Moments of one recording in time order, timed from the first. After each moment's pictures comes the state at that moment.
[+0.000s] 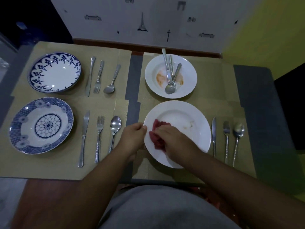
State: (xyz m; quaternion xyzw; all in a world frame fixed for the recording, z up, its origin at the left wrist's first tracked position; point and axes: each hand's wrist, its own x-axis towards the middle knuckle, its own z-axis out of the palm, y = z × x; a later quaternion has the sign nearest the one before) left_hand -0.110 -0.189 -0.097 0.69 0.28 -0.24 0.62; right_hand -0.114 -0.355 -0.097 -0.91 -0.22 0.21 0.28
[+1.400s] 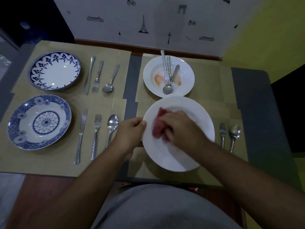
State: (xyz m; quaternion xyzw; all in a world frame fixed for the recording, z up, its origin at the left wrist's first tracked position) left_hand -0.115 -0.197 -0.062 0.67 0.26 -0.21 0.66; right_hand -0.085 -0.381 -0.056 -0.91 -0.28 0.09 0.31
